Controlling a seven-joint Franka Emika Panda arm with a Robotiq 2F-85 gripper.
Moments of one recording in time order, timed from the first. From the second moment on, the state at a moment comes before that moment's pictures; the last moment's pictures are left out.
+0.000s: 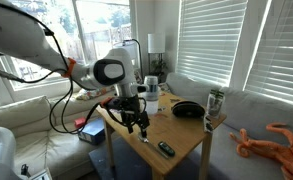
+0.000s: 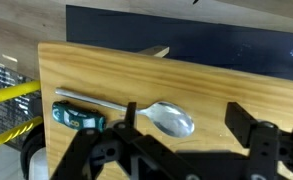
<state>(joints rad) -0.10 -0.34 -0.02 -2.51 -0.41 2.15 0.07</state>
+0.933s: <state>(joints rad) -0.10 -0.32 -0.02 -2.51 -0.41 2.21 0.09</state>
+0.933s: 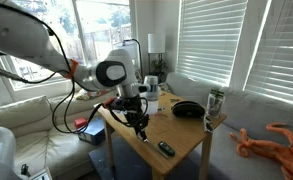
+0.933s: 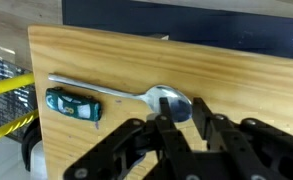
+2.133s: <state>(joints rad) -0.12 -0.38 -0.02 -2.42 -0.47 2.13 0.08</state>
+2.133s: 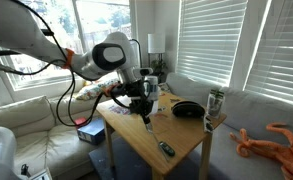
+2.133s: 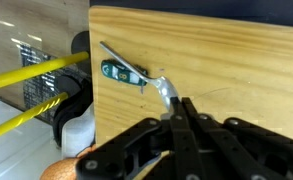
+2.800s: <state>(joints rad) -0.12 -0.45 -0.02 -2.40 -0.48 2.10 0.04</state>
